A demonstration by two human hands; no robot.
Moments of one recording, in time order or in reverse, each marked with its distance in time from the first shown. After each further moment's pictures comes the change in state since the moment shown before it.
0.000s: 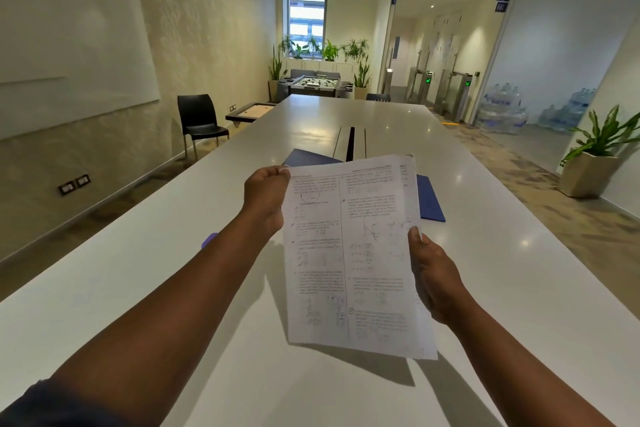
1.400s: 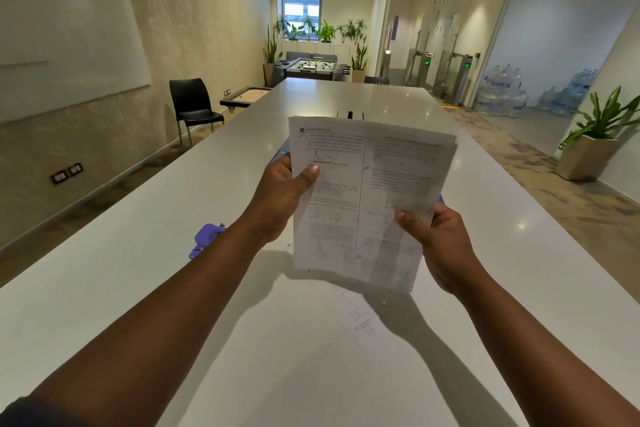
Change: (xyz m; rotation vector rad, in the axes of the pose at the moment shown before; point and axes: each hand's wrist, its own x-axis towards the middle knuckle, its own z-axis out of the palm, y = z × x) left_hand -0.023 -0.012 0.000 0.104 -0.482 0.312; right_hand 0.023 -0.018 -0.009 -0.022 0.072 -0.187
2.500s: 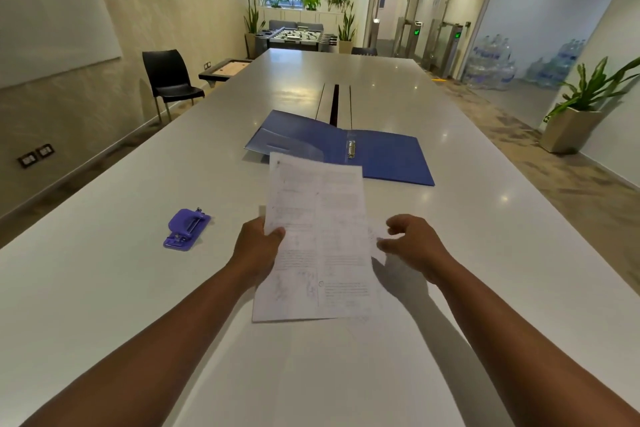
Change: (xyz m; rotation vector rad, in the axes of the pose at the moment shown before) left_hand -0.035 -0.122 -0.012 0.347 0.217 -0.378; right_hand 0.030 0.080 -0.024 -0.790 -0.002 0.329
